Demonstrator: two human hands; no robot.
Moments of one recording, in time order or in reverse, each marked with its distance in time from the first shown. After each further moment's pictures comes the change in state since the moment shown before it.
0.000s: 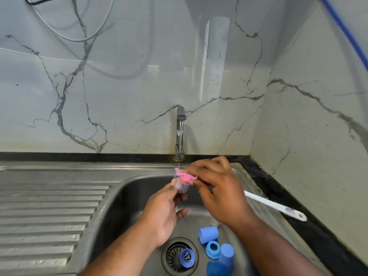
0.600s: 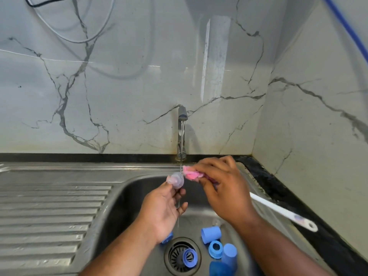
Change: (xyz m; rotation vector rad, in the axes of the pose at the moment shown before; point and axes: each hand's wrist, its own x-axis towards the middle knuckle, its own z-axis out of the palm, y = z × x) left_hand 0.004 0.005 -0.004 -0.197 0.061 -0.050; right_hand 0.000 0.005 0.001 -0.044 0.061 0.057
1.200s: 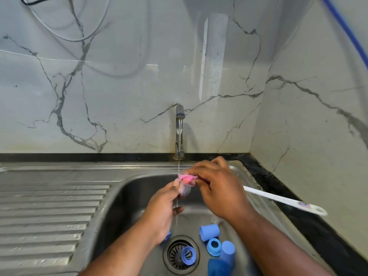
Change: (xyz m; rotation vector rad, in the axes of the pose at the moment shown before) left_hand -0.002 -0.008 -0.002 0.449 -0.100 0.138; right_hand 0.001 -0.003 0.001 -0.050 -0.170 0.036
